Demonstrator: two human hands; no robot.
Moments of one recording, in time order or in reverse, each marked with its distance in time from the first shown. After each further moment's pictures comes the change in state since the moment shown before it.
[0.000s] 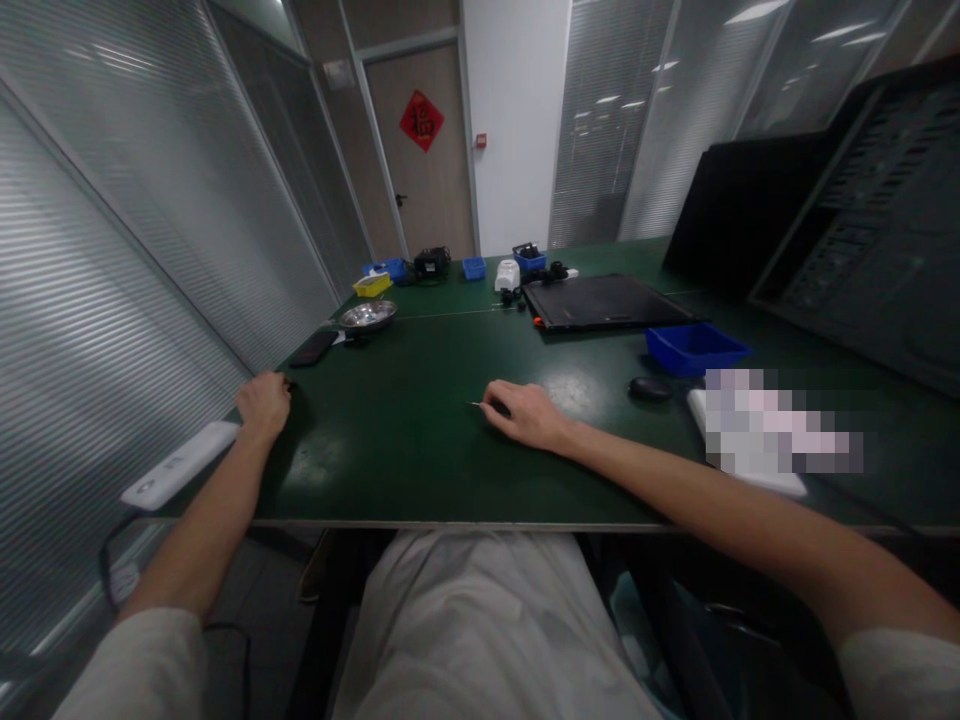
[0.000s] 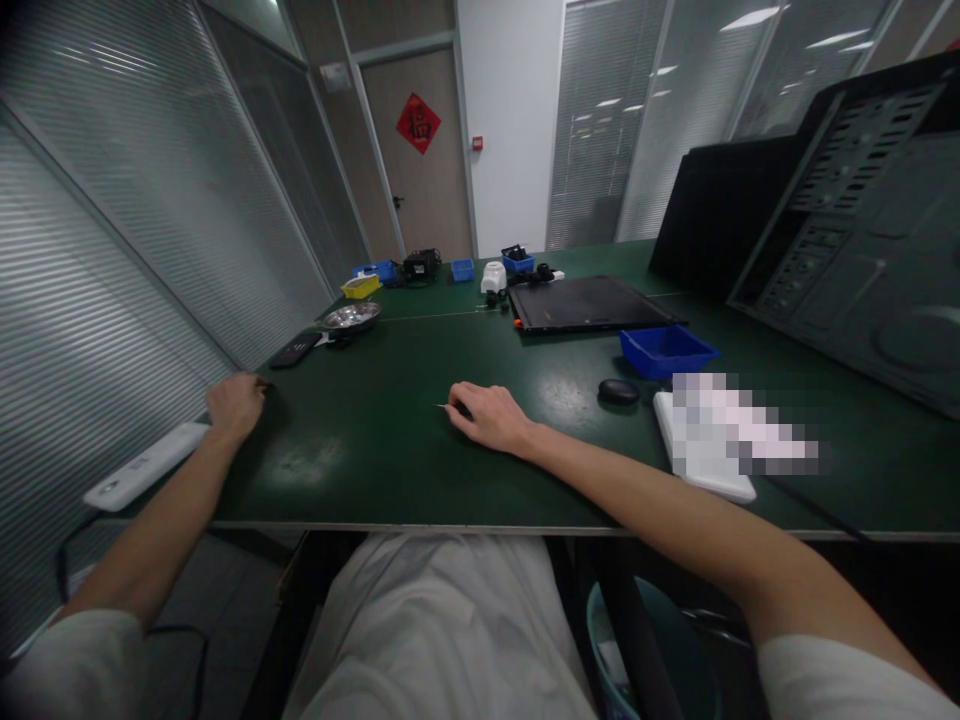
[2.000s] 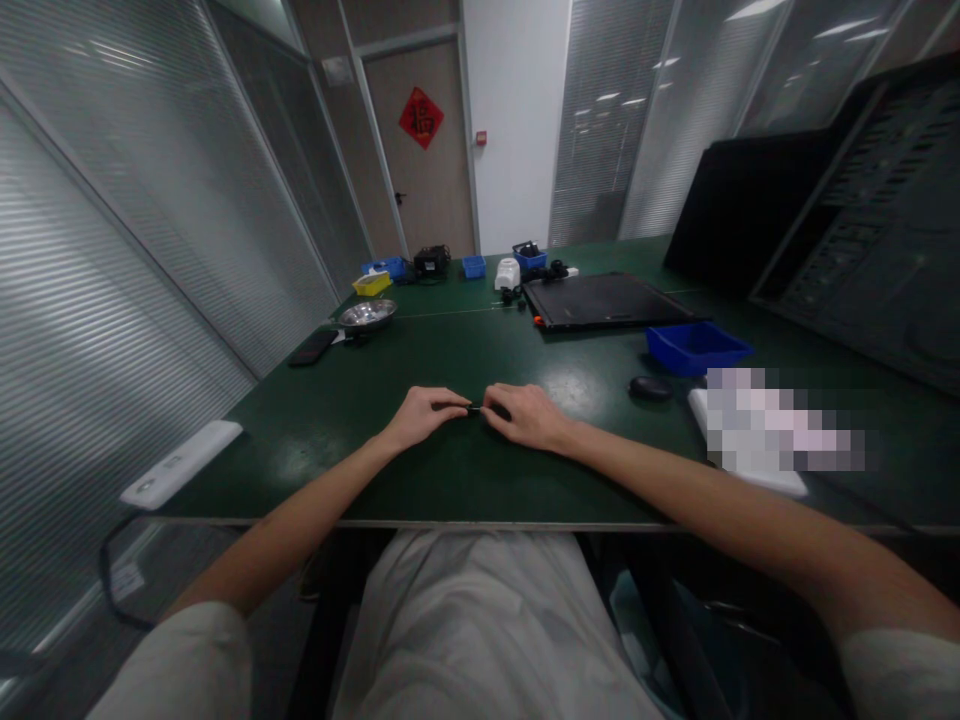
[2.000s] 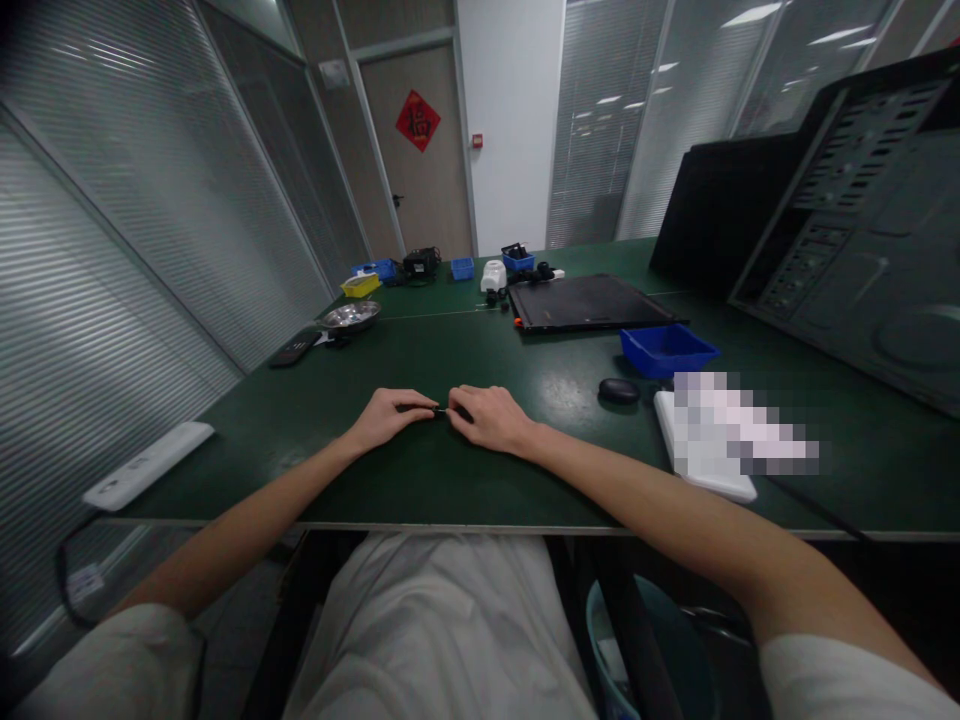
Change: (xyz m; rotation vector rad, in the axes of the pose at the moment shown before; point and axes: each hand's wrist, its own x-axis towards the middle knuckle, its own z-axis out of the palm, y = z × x) left_hand -0.097 0.229 0.011 -0.913 -0.317 0.804; right_hand 0.001 -0.006 -0.005 -0.038 -0.097 0.030
